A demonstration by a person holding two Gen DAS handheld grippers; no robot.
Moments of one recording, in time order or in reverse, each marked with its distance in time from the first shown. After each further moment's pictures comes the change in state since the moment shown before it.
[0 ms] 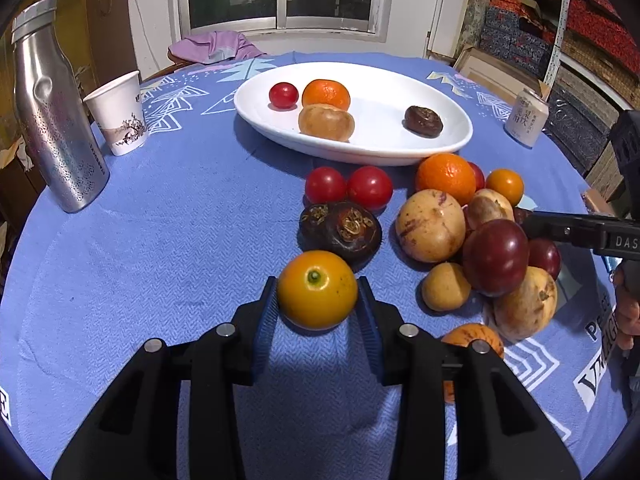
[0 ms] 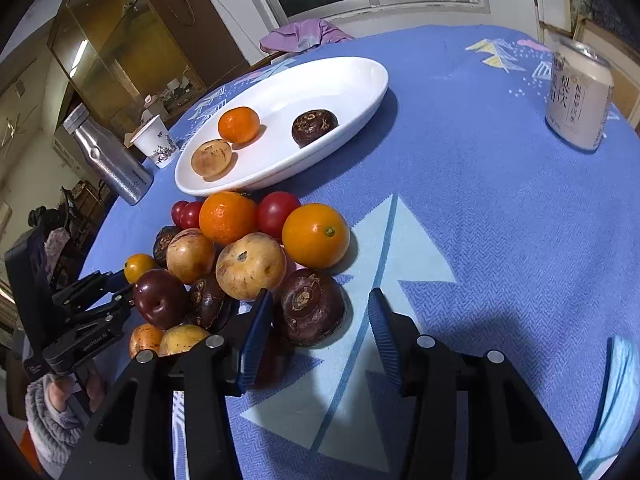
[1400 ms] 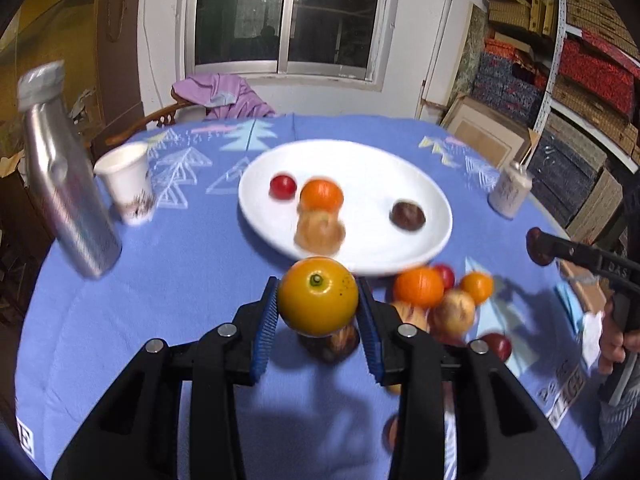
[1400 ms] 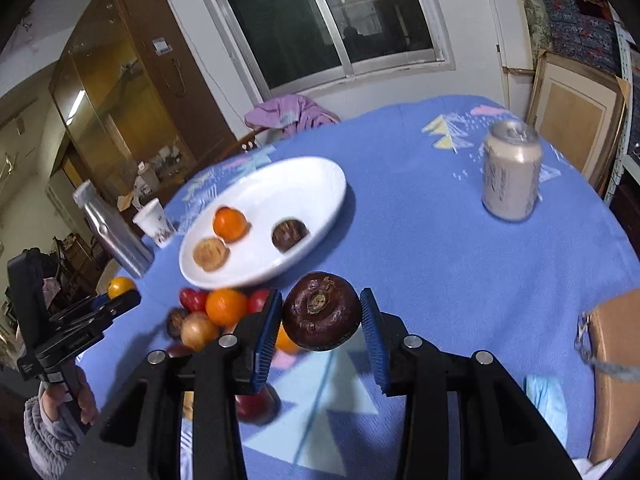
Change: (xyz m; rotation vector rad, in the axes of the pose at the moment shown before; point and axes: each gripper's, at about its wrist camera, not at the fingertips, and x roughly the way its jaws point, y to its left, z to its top) left arm -0.042 0.003 0.067 -0.042 -0.162 -0.047; right arm -0.070 -0.010 0.030 0.023 -0.271 -0.059
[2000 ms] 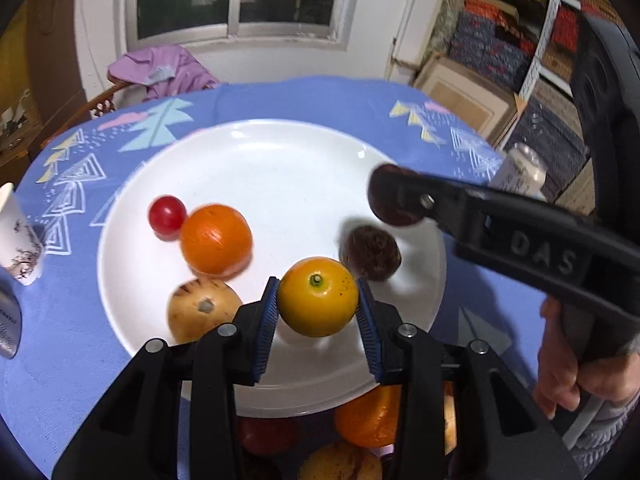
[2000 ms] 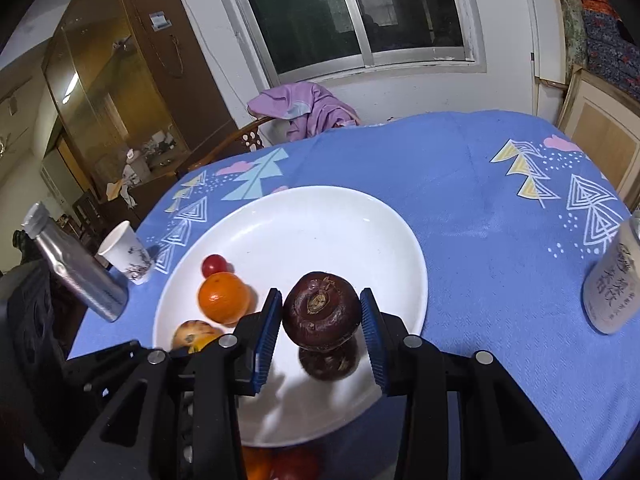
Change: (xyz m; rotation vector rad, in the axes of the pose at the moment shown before) left arm 0.133 -0.053 0.050 0.079 0.188 -0.108; right arm 0.135 0.042 0.079 -0.054 0.059 -0.027
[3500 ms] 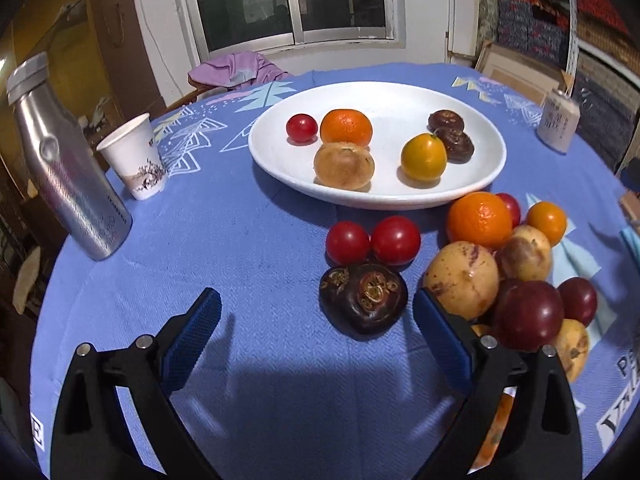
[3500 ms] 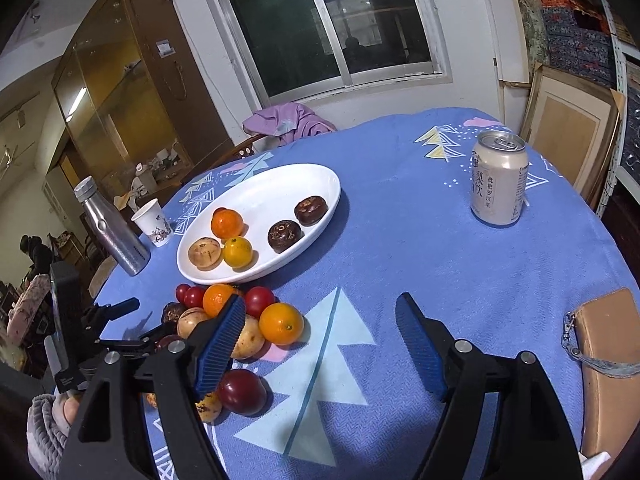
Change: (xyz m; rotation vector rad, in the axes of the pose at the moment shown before) left arm -0.067 0.023 -0.112 0.027 -0.060 0.333; right arm -0.140 -0.043 -0.109 0.033 -0.093 -0.008
